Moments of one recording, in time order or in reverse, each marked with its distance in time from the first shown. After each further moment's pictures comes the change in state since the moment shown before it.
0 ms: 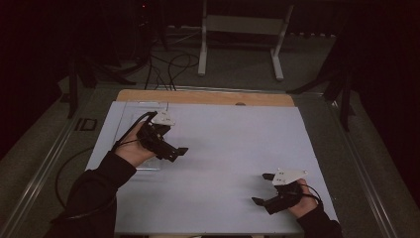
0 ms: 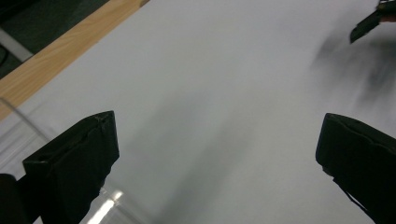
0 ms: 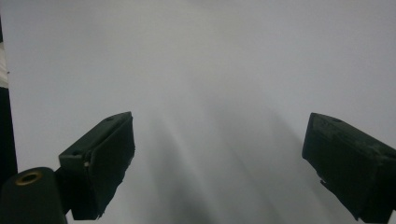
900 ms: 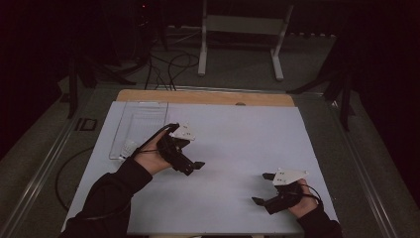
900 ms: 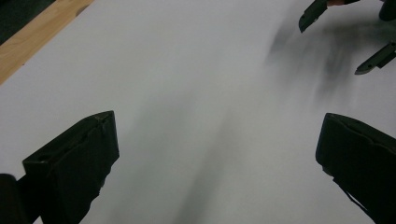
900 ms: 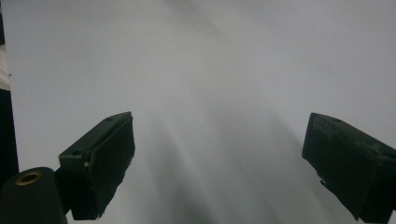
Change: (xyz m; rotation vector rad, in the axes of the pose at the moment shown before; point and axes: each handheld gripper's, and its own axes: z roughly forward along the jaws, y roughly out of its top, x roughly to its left) left arm -0.034 0.005 0.036 0.004 -0.115 0.114; right arm 0.000 0.000 -0.001 -0.011 -0.001 -0.001
